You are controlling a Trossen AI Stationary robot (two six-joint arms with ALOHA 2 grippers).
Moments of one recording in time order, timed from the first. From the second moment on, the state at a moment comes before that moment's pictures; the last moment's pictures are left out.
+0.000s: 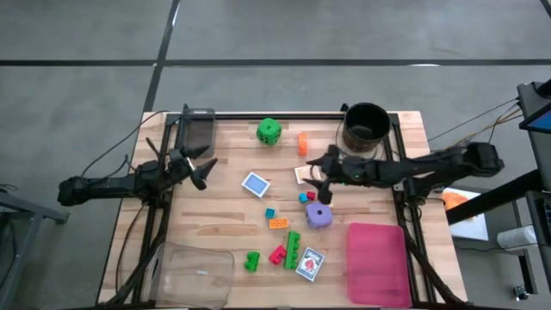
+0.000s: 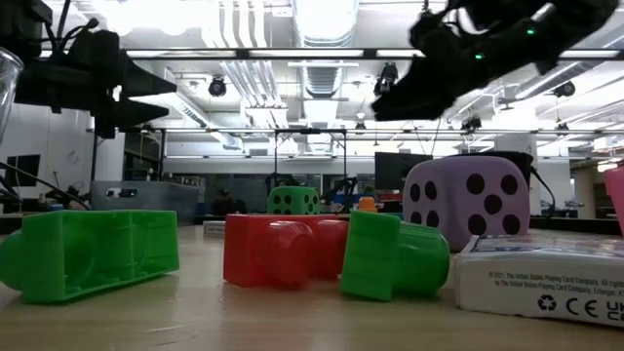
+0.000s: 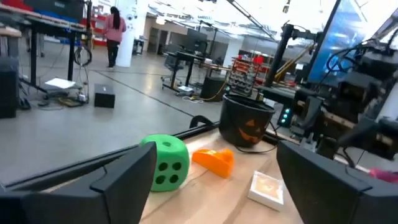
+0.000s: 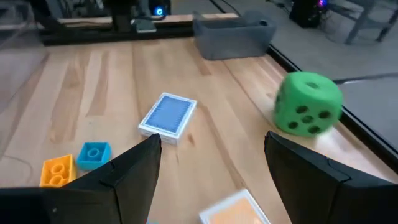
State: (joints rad) left arm 0.08 0.13 0.00 0.19 -0.49 -0.22; right arm -0.01 1.28 0.57 0.33 0.24 0.06
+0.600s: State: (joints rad) left arm 0.08 0.42 0.09 0.21 -0.08 -0.08; right arm 0.12 1.54 0.75 0.53 0.25 -0.09
